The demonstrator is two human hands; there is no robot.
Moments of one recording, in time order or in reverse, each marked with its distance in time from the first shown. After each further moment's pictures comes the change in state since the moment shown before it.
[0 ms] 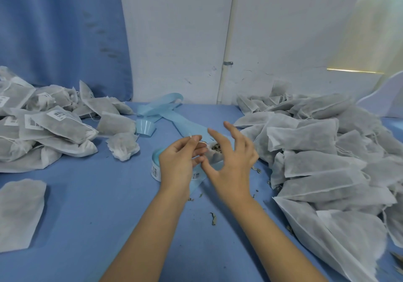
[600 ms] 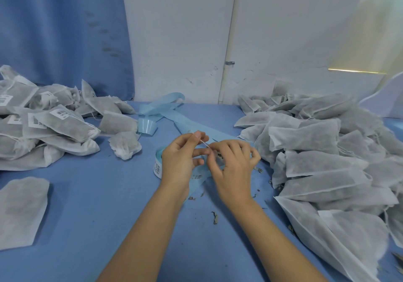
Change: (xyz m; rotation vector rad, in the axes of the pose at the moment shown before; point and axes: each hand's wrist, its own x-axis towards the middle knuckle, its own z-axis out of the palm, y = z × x) left_hand 0.000 0.003 -0.004 0.055 -0.083 0.014; right_hand -0.003 -0.002 0.002 -0.048 0.119 -0.050
